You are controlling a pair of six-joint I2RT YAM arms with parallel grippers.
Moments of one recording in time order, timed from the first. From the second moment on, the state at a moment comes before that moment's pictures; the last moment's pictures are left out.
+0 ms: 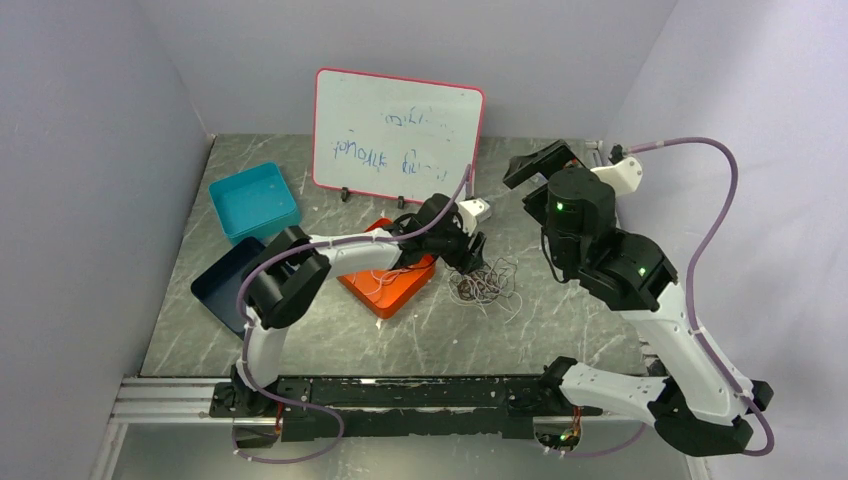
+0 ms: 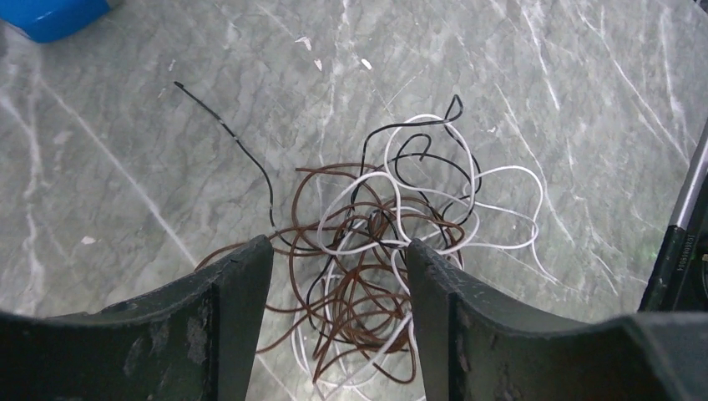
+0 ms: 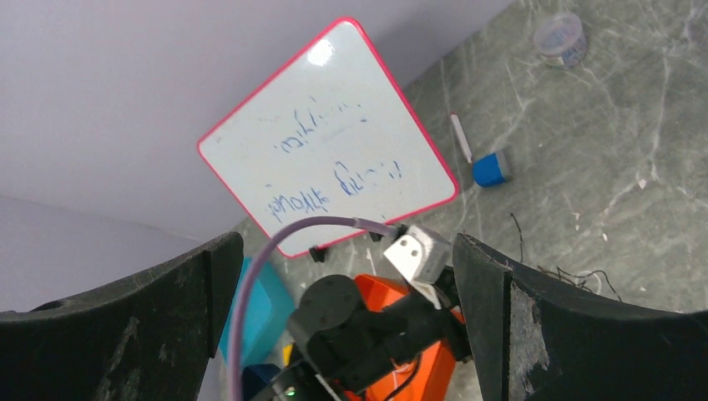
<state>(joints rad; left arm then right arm) -0.90 1.99 1.34 0.09 0.26 -0.16 0.78 1.03 1.51 -0.84 0.85 0.98</state>
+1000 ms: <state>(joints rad) -0.90 2.18 1.51 0.04 0.32 -0.07 0.78 1.00 1.38 -0.69 0.82 0.91</state>
